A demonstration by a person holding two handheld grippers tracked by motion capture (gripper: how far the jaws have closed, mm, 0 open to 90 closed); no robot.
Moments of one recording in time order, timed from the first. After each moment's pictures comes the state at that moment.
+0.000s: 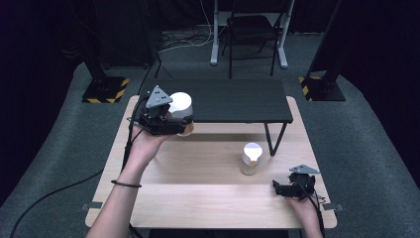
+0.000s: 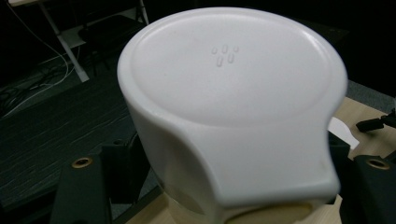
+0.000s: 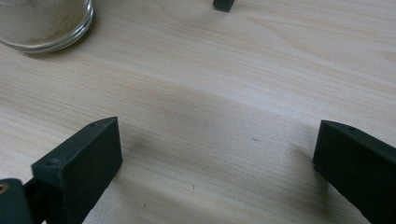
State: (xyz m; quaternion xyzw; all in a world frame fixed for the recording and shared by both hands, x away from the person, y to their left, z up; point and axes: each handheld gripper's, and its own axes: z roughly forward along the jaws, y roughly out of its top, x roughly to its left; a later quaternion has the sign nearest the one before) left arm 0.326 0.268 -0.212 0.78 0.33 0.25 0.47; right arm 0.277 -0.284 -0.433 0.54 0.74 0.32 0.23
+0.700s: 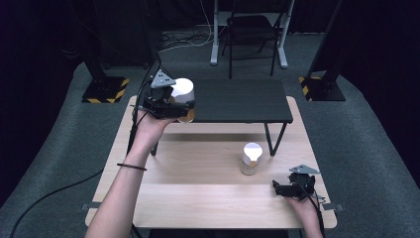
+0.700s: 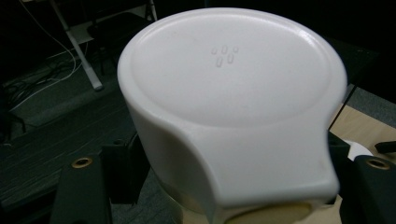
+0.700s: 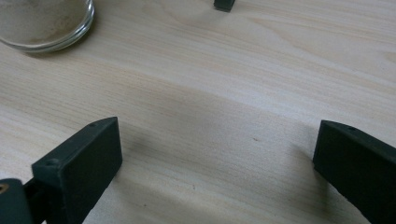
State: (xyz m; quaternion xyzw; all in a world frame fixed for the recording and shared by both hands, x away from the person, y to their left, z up) left arm 0.358 0.257 -0.194 0.77 0.35 0.26 0.46; right arm 0.277 -0.284 -0.433 0.54 0.74 0.32 0.23
